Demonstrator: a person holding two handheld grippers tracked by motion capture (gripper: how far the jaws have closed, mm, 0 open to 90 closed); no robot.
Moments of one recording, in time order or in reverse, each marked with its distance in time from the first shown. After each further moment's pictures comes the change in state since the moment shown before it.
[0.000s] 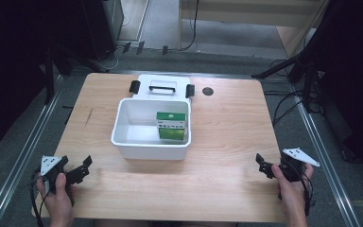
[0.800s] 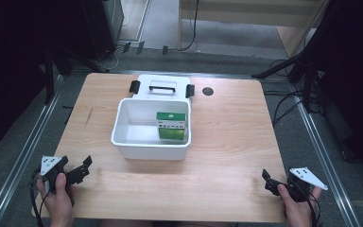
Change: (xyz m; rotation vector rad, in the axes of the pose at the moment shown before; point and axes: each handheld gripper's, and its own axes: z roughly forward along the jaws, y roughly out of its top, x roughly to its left) left arm 0.000 0.000 0.000 0.002 0.002 0.001; right arm -0.010 -0.044 -0.029 -0.035 -0.044 -0.018
